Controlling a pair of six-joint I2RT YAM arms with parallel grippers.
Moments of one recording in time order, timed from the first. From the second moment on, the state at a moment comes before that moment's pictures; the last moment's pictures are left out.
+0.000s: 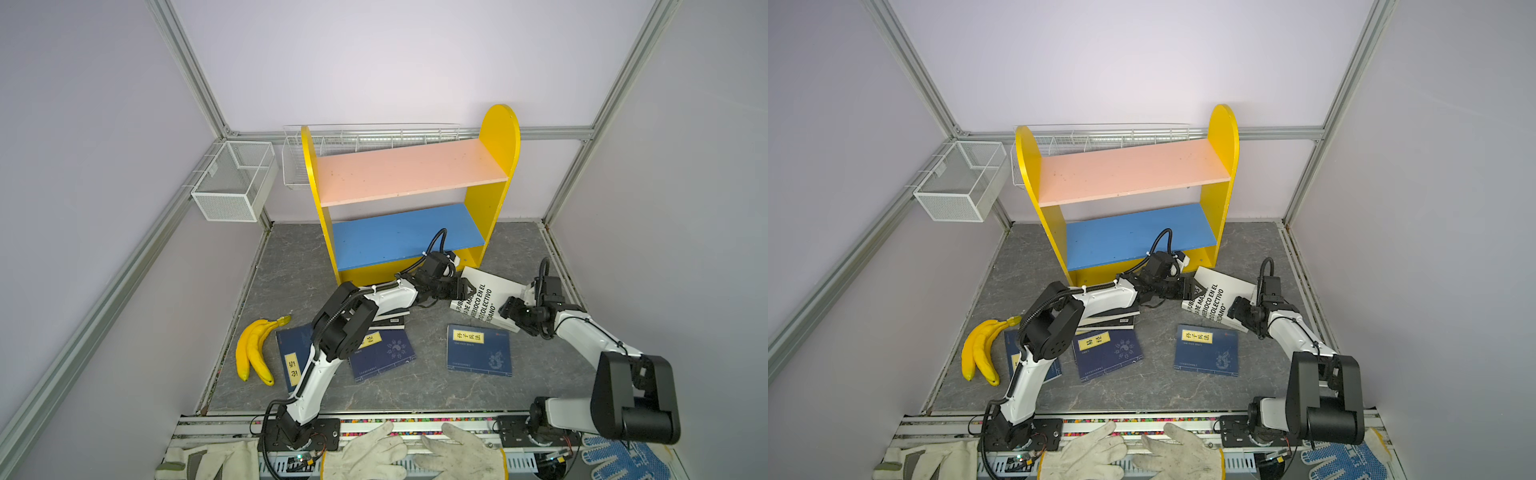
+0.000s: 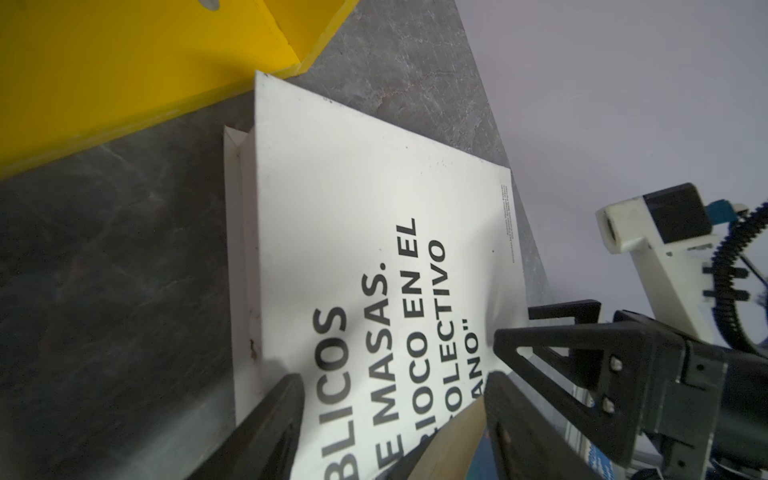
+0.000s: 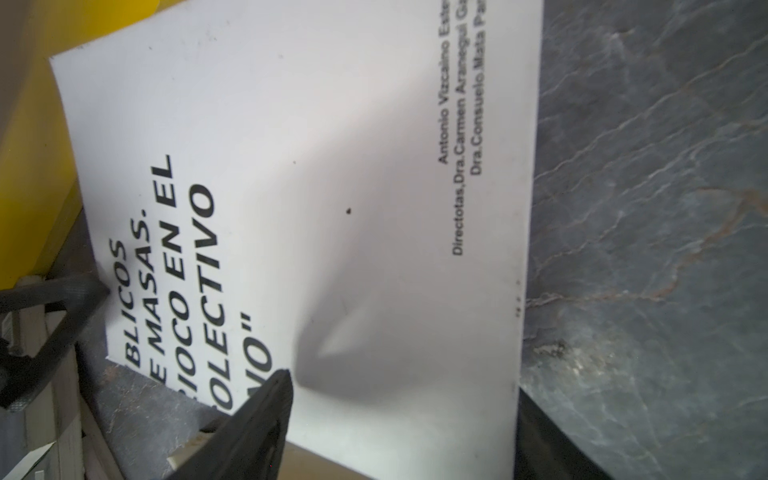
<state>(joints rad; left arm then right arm) -0.86 2.22 1.58 0.01 0.40 -0.65 -0.07 1.35 0.68 -0.42 -0.21 0.46</state>
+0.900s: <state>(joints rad) -0.83 2.24 1.59 0.00 0.44 -0.73 -0.08 1.40 0.68 -0.35 -0.23 0.46</state>
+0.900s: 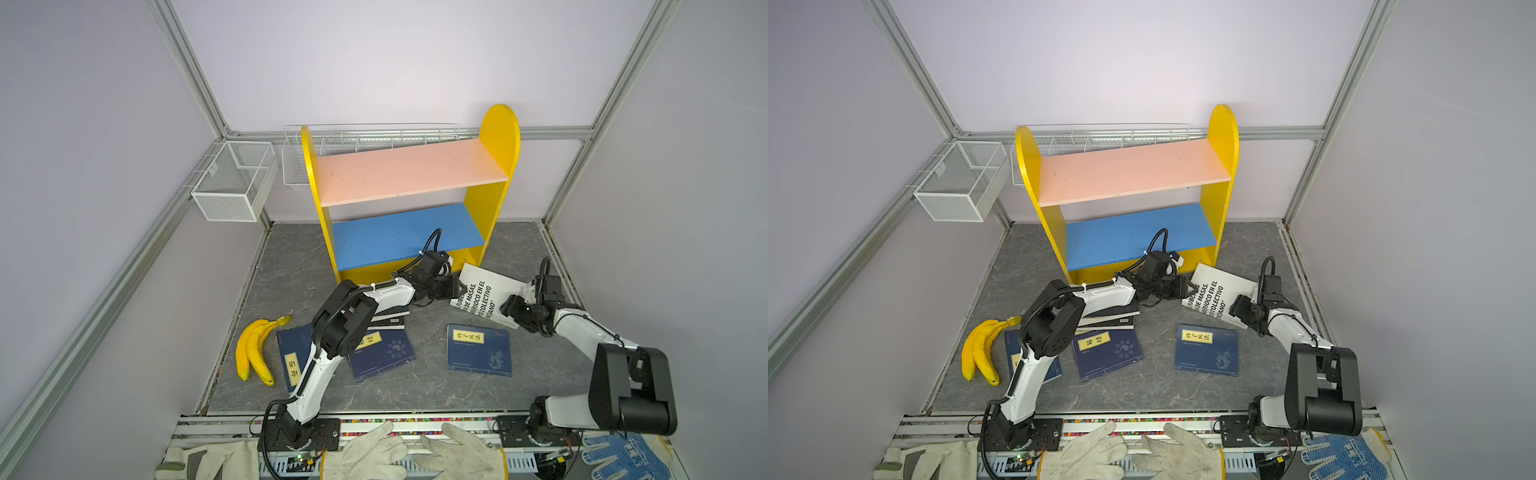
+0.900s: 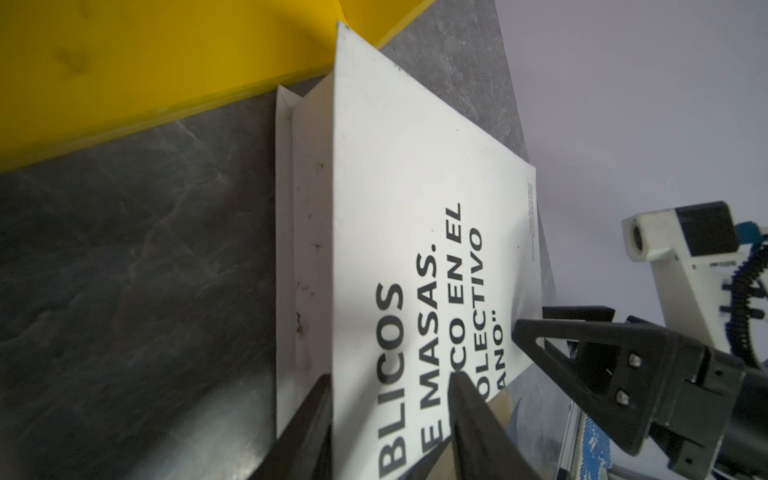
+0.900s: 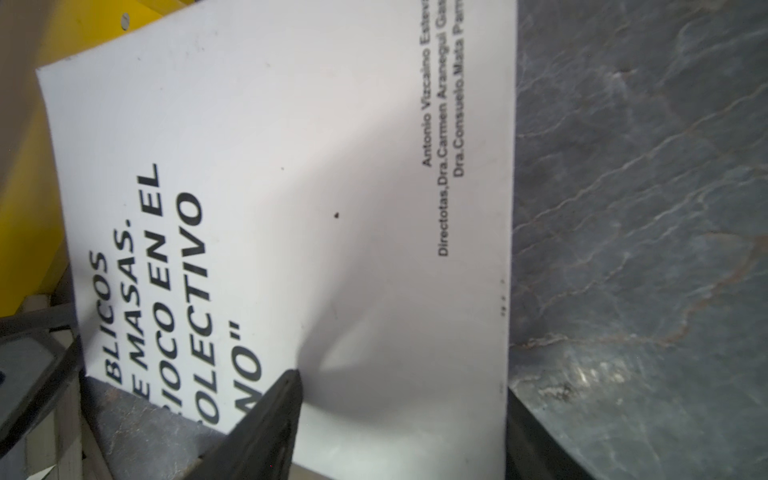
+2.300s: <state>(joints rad) -0.85 1.90 1.73 -0.56 0.26 -0.71 0.02 0.96 0.76 -0.42 -0.21 0.35</state>
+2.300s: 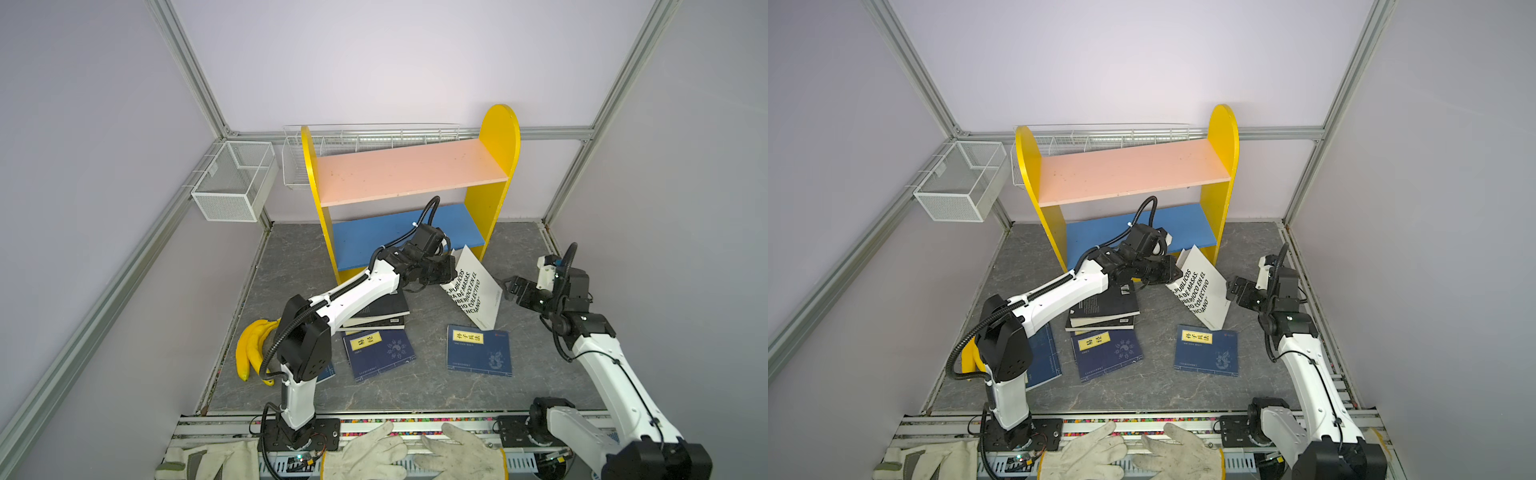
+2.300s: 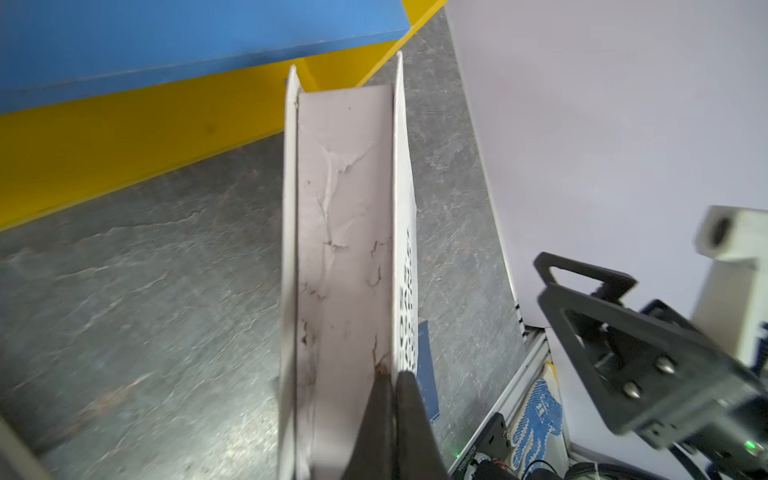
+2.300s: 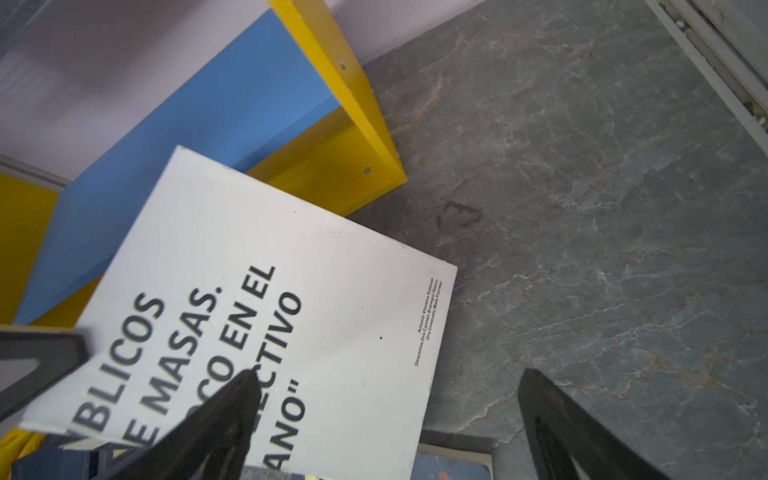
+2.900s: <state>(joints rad) -0.85 1.89 1.99 -0.86 0.13 -0.72 0.72 0.73 0.45 -0.11 0.20 0.10</state>
